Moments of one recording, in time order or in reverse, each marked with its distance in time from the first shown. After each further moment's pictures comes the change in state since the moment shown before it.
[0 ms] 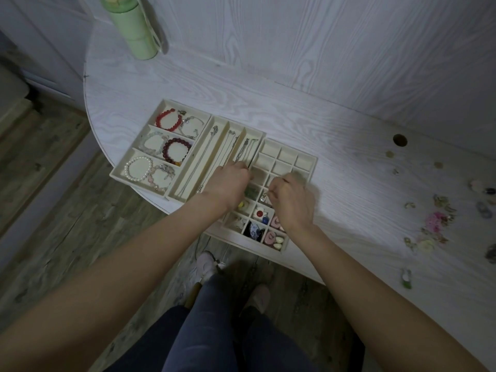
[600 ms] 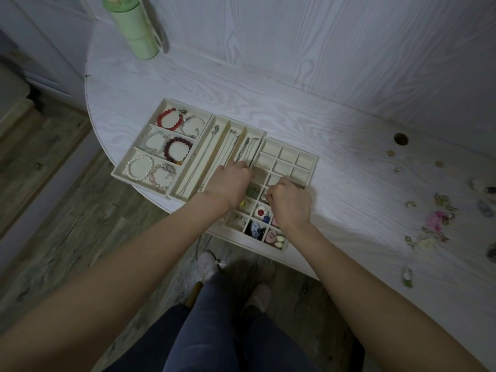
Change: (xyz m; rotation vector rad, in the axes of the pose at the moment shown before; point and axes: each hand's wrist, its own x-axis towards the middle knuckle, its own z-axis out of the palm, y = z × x) left_hand 0.001 0.000 0.001 0.019 -0.031 -0.001; right_hand 0.003 -0.006 0.012 -0.215 -0.090 -0.005
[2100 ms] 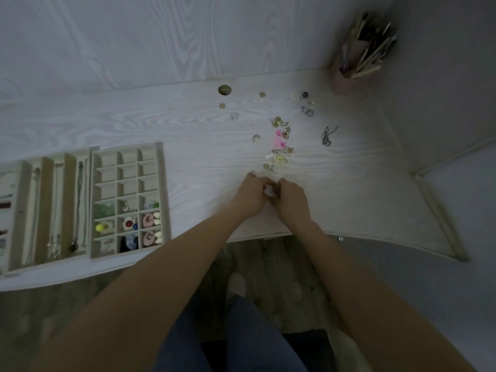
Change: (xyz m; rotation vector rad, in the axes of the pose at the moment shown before) left_hand 0.020 0.281 0.104 -0.398 -0.229 0.462; right_hand -0.161 0.209 0.028 0.608 0.085 0.768
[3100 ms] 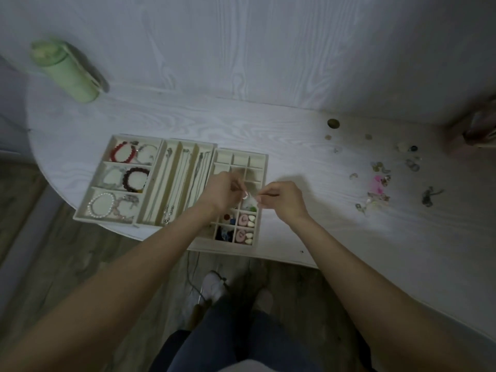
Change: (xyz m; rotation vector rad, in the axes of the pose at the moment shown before) left_hand -0.134 -0.133 -0.169 -0.218 0.340 -0.330; right_hand -0.021 -0.190 0.055 0.545 -0.358 -0.270
